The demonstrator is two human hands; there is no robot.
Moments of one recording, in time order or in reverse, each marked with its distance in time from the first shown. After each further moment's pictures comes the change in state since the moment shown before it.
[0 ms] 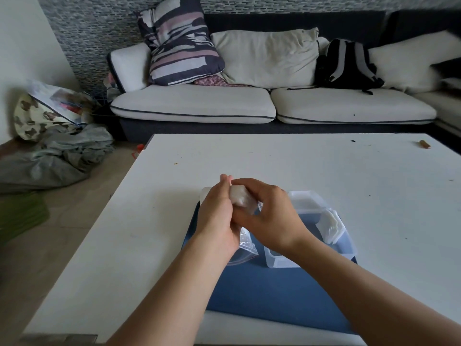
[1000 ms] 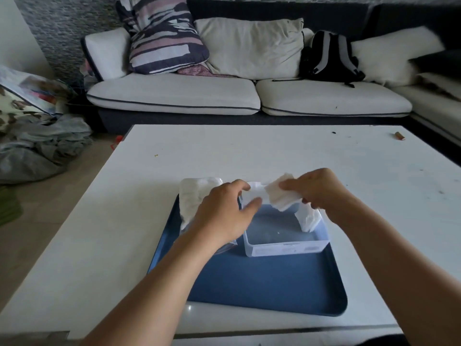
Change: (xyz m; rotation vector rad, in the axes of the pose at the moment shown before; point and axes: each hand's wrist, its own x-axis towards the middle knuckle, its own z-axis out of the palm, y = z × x) left_hand 0.002 -0.024 0.003 1.463 -0.246 0.505; right_hand 0.017 0.070 -0.106 -0.152 0.166 0.762
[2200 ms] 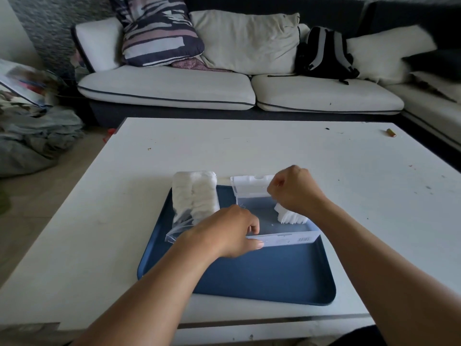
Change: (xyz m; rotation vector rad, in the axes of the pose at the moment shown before) left_hand -0.010 -0.002 0.020 0.403 -0.464 0.184; right_hand 0.006 0.015 0.028 -0.432 0.029 -0.337
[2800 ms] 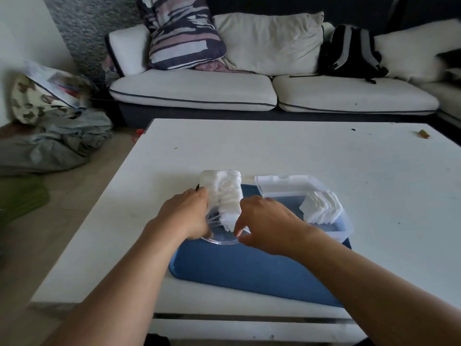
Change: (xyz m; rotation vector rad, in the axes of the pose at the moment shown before) left_hand -0.049 -0.079 -0.033 0.146 0.158 -0.456; right_hand -0.068 -0.079 0.038 -0.301 -0.271 -0.701
